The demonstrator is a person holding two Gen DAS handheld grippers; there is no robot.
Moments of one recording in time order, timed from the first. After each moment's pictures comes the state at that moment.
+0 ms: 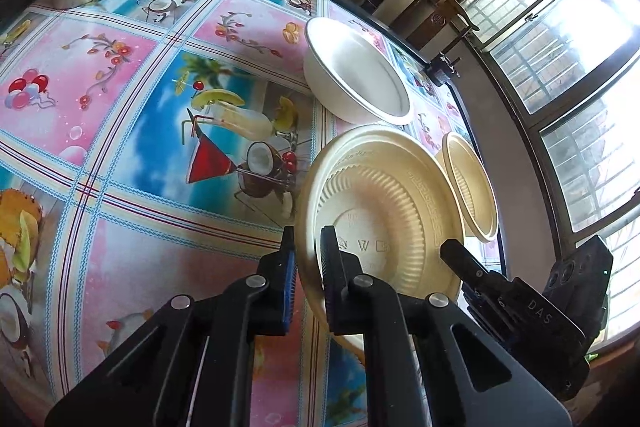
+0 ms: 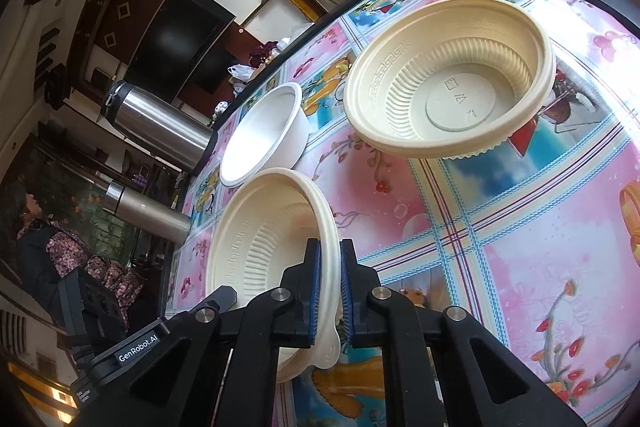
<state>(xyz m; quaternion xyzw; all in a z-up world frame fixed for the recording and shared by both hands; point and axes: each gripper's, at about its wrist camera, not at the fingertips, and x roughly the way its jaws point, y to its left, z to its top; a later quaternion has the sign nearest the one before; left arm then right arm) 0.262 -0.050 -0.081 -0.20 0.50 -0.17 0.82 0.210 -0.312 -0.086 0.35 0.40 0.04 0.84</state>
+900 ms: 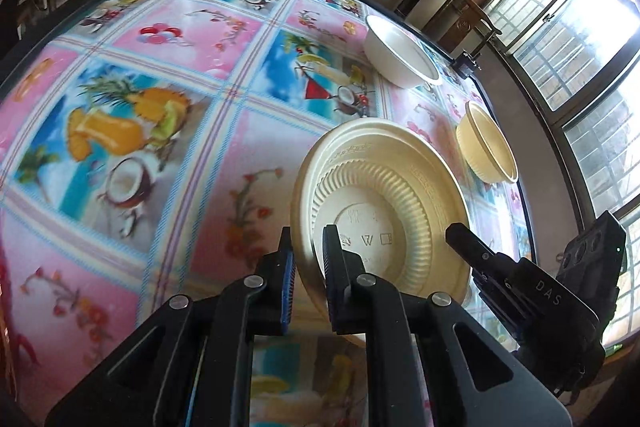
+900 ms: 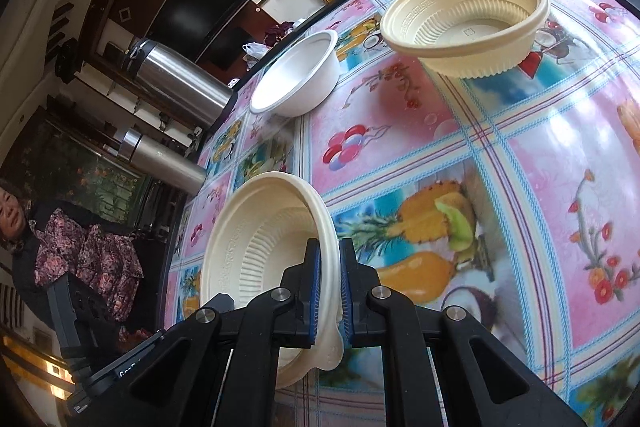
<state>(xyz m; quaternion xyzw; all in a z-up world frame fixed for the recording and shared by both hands) 0.159 0.005 -0.077 -0.18 0.49 -0.10 0.84 0.166 -0.266 -0.092 0.33 0.42 0.08 0.84</state>
